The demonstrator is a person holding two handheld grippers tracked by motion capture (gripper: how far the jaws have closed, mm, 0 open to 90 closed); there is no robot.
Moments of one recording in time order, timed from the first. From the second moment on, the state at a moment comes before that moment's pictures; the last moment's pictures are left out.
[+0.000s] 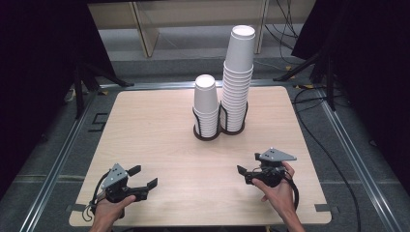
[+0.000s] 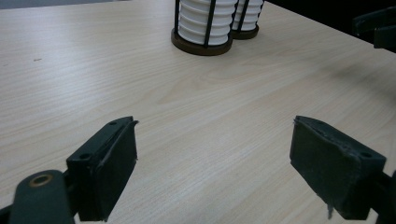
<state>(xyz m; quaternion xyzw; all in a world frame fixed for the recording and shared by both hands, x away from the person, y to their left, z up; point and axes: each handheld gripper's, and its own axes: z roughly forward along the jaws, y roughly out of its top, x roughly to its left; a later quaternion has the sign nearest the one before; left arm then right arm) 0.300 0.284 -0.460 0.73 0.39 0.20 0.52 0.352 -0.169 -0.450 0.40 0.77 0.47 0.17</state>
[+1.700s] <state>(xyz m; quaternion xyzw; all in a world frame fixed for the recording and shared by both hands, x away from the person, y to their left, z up) 0.299 0.284 -0.460 0.74 0.38 0.21 0.52 0.494 -0.047 -0.340 0.40 0.73 0.52 0.20</state>
